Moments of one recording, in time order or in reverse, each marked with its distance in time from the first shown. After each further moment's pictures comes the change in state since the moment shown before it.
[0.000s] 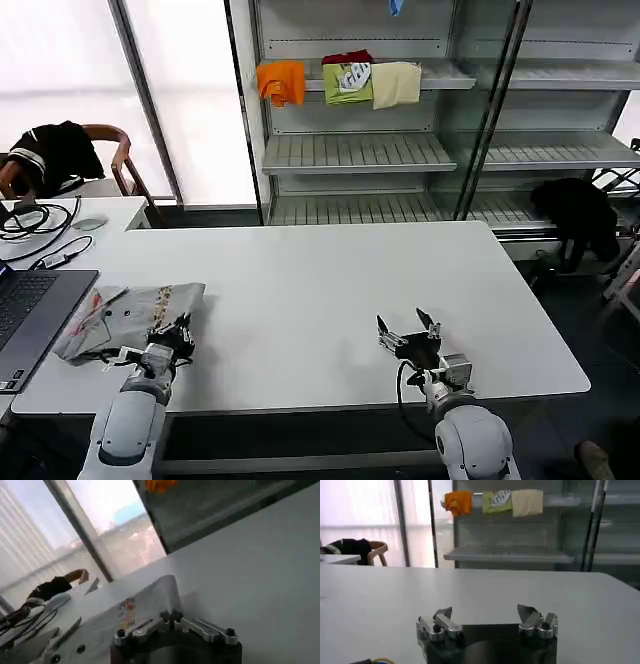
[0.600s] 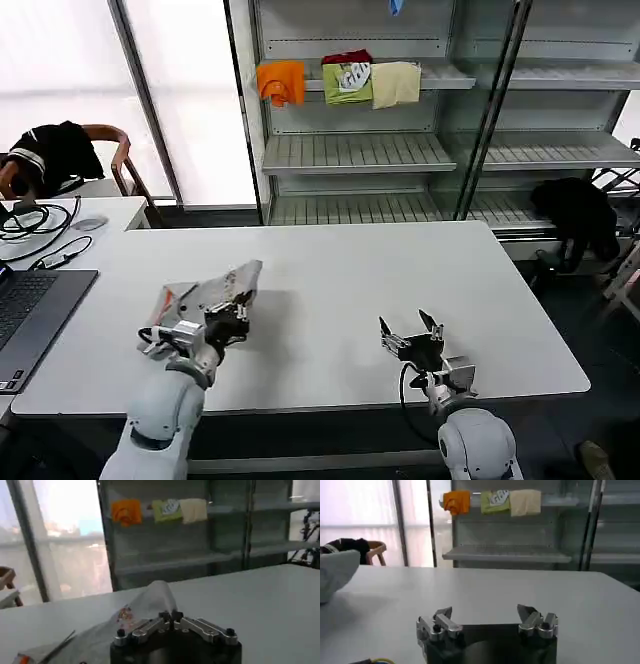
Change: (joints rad) left arm -0.081 -0.028 0.186 -0.080 -0.362 0.071 -0.061; right arm -0.014 -0.007 0.005 0.011 0.007 0.003 0.001
